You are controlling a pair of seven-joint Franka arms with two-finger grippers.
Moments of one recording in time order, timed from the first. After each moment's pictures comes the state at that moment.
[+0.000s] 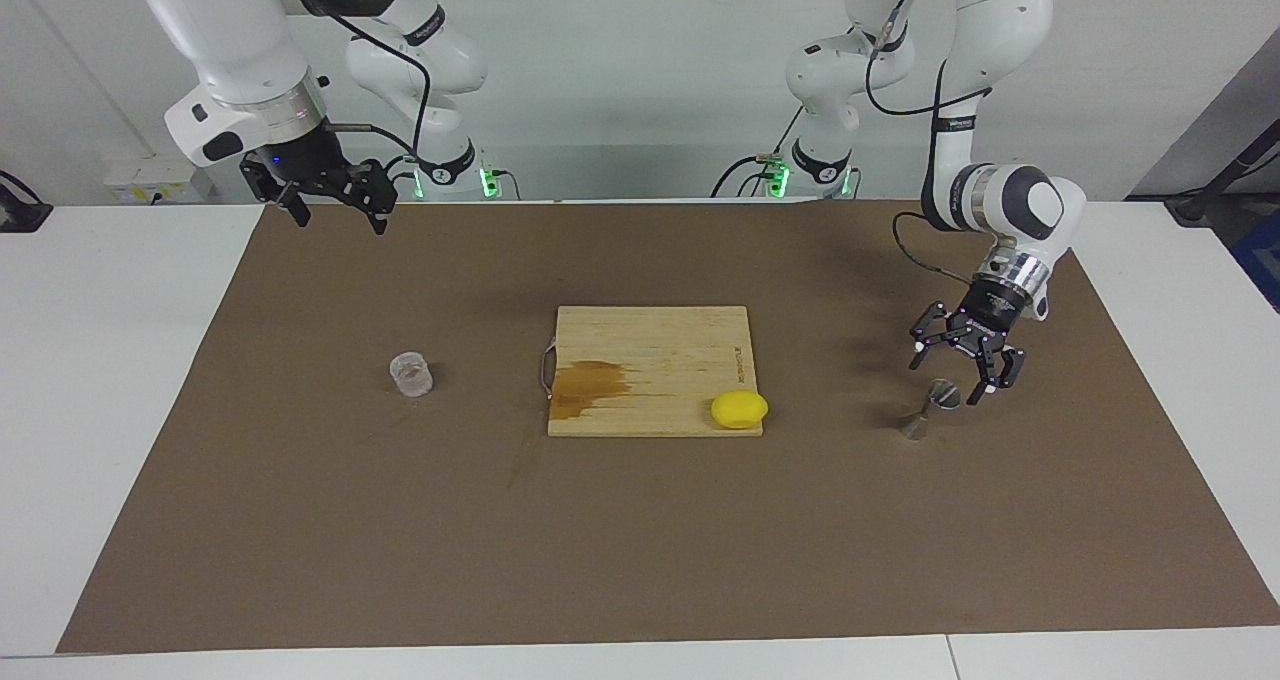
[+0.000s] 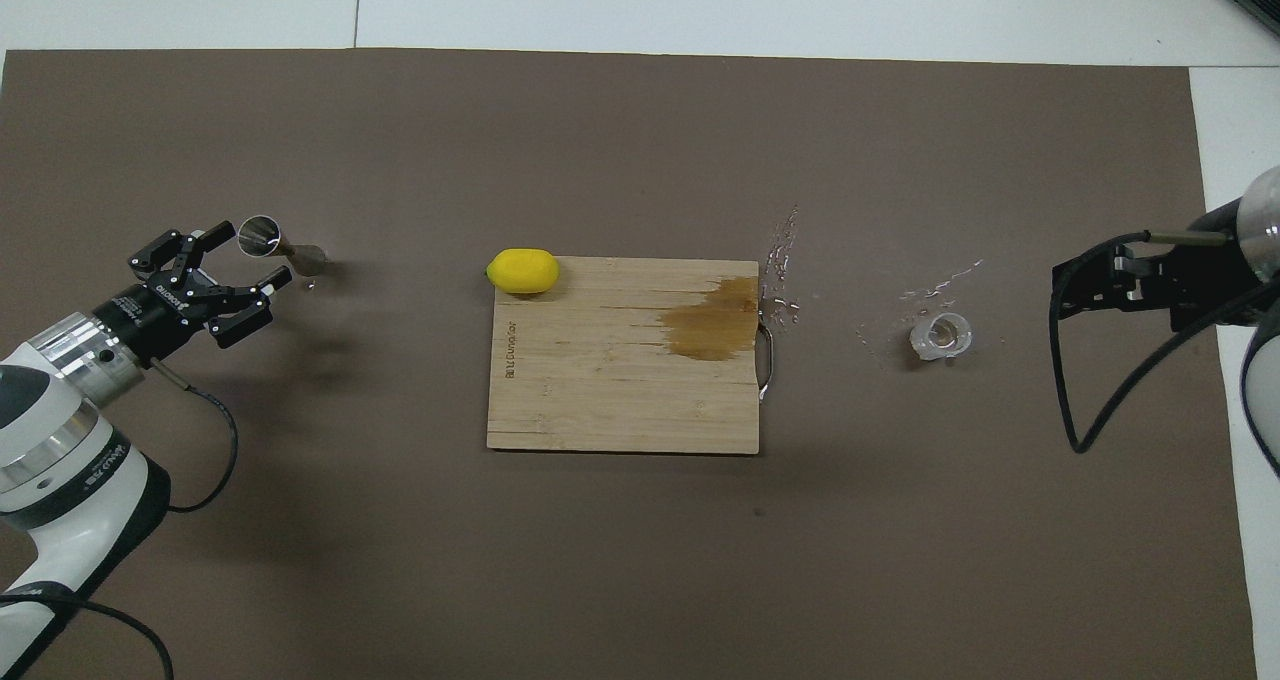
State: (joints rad) left arm 0.22 0.14 -0.08 -2.26 -1.75 2.35 -0.94; right arm -0.06 0.00 0.13 -1.56 -0.02 1.48 0.21
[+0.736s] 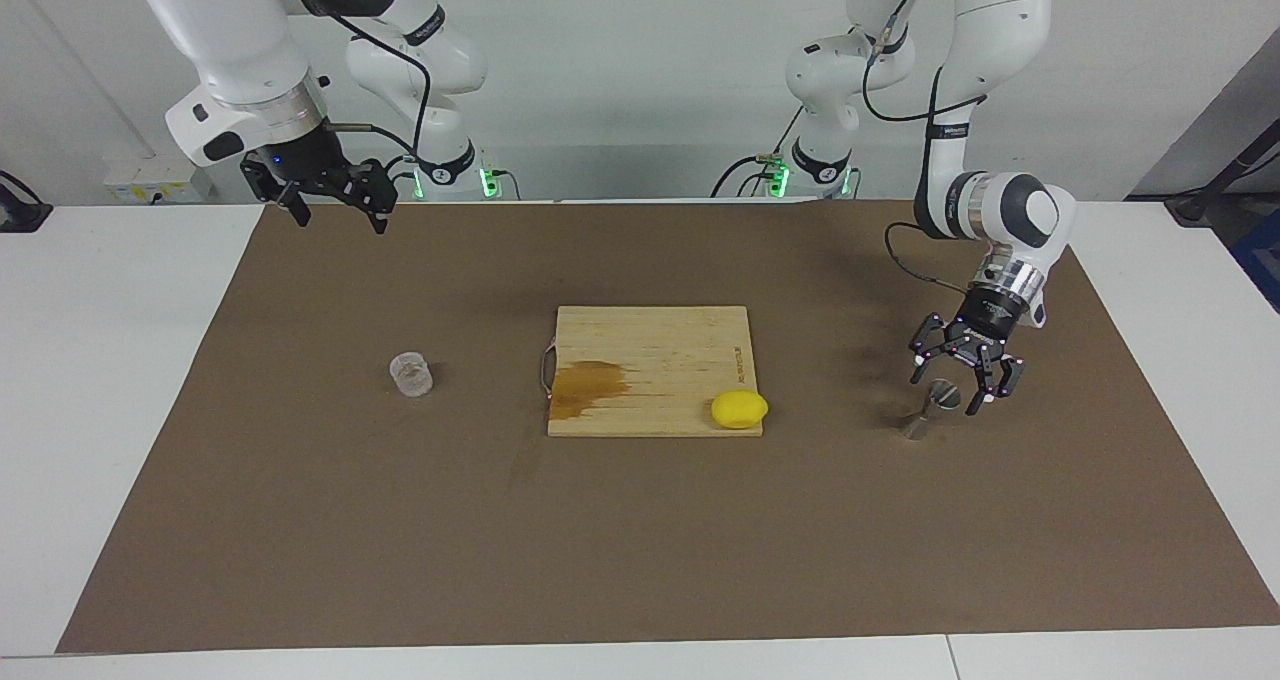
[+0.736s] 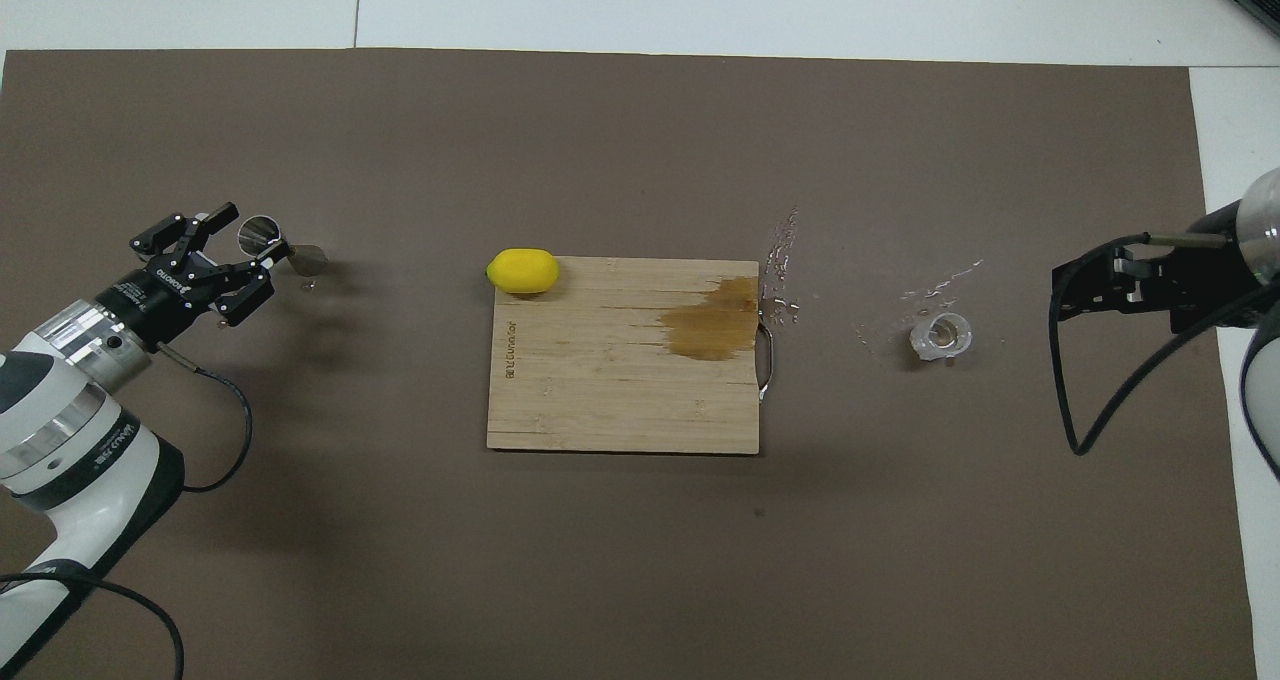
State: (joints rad) left arm 0.21 0.17 -0.08 -2.22 -1.84 2.38 -0.87; right arm -0.06 0.00 0.13 -1.56 -0.02 1.48 0.21
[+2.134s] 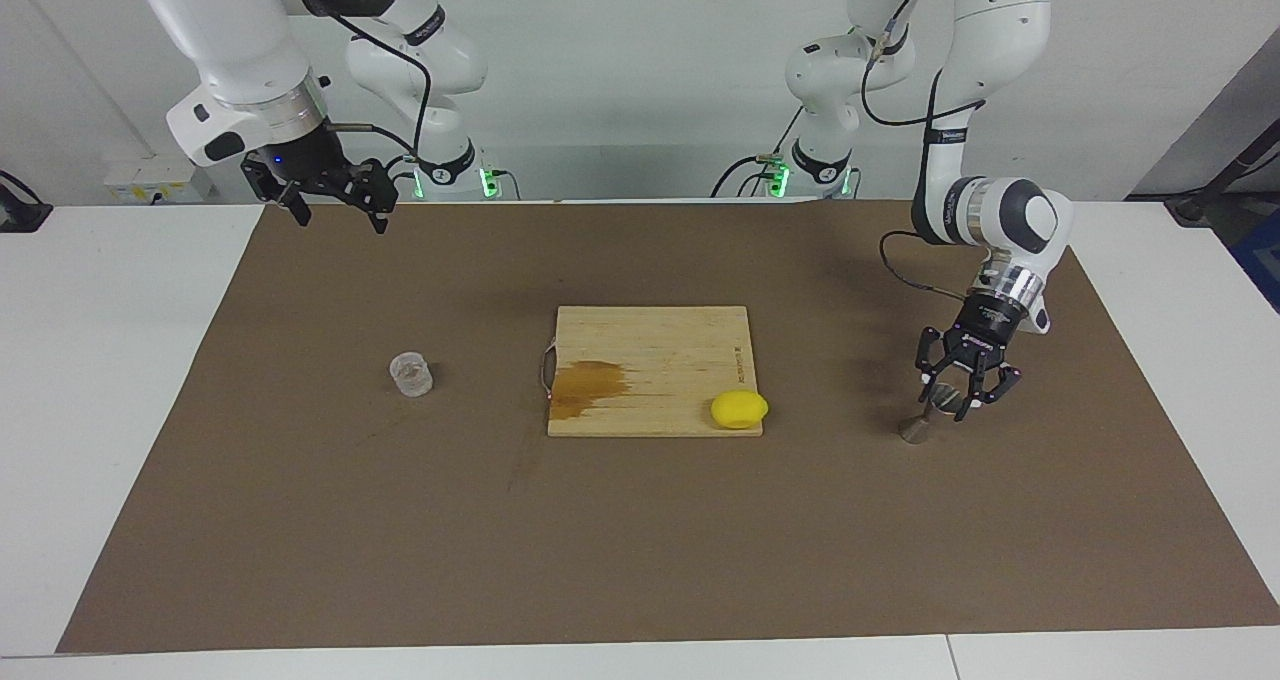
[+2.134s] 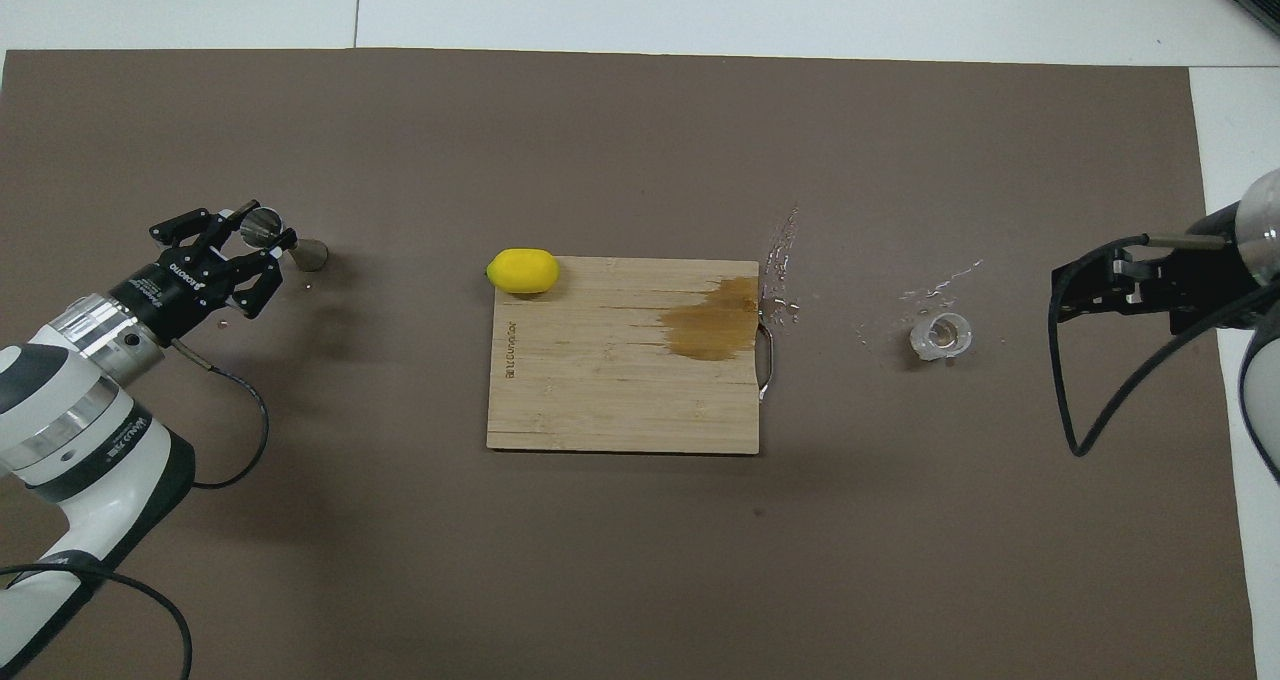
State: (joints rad) left arm 0.20 0.19 -0.09 -2.20 -1.84 2.37 -0.75; right arm -0.06 -0.01 0.13 -1.57 -0.02 1.48 0.21
